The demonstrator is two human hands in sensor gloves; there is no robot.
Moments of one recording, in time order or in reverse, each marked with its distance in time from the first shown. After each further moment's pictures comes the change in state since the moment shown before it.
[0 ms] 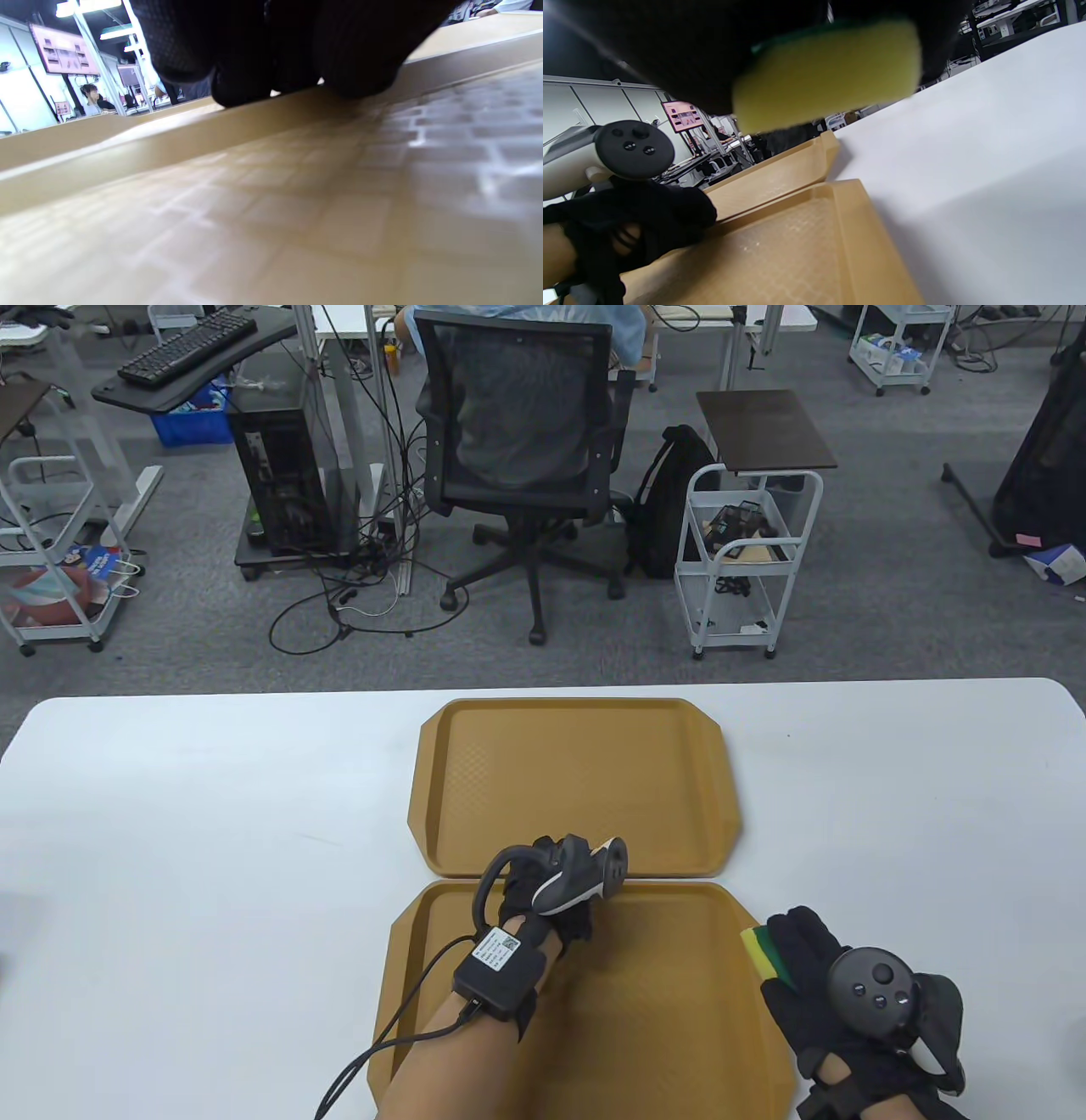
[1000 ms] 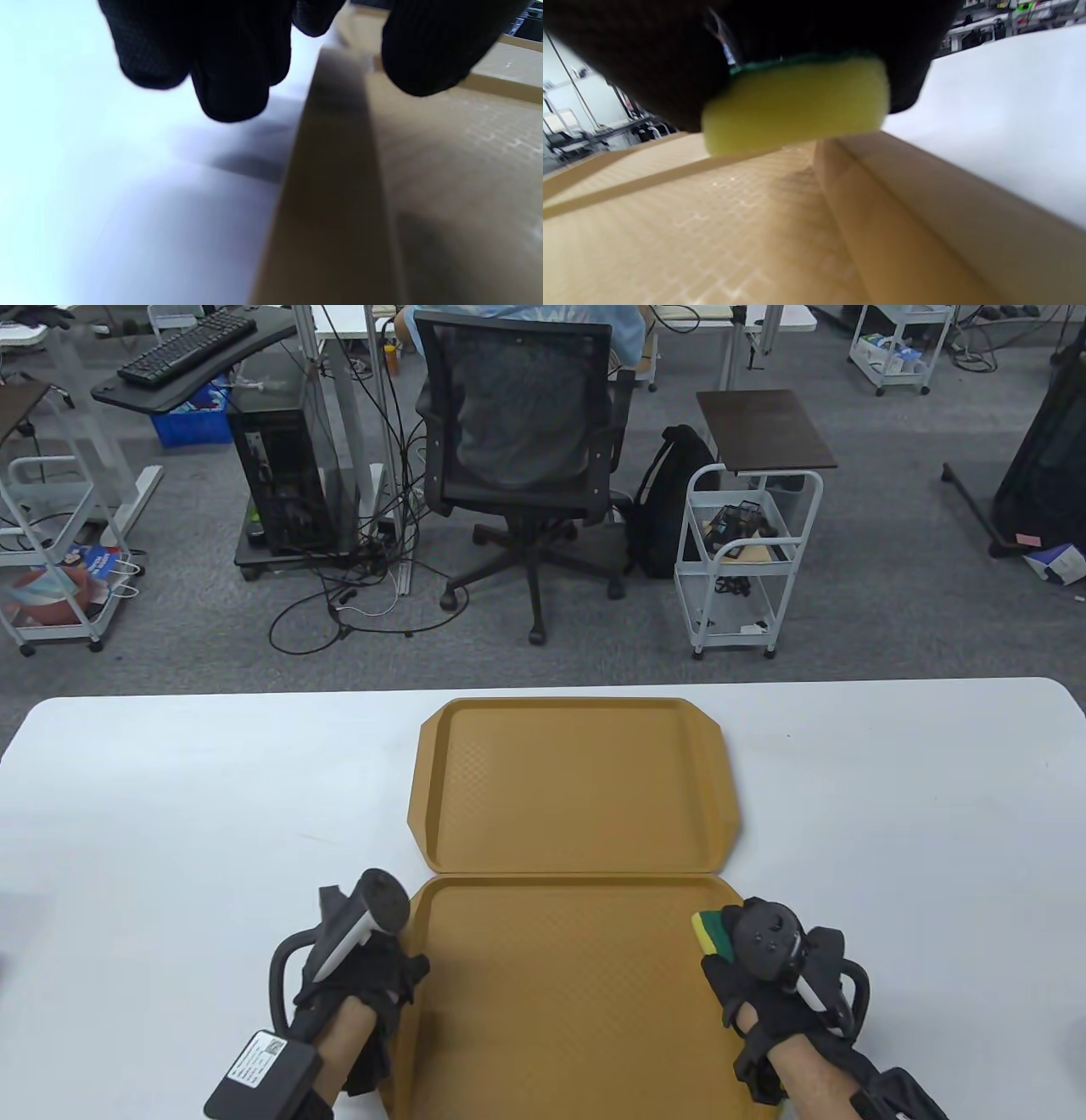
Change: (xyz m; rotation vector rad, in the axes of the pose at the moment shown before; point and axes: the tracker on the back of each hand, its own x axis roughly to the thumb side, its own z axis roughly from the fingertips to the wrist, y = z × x) left_hand -0.201 -0.048 0.145 -0.447 0.355 0.560; right_hand 0.025 0.069 -0.069 0.057 0.191 0.228
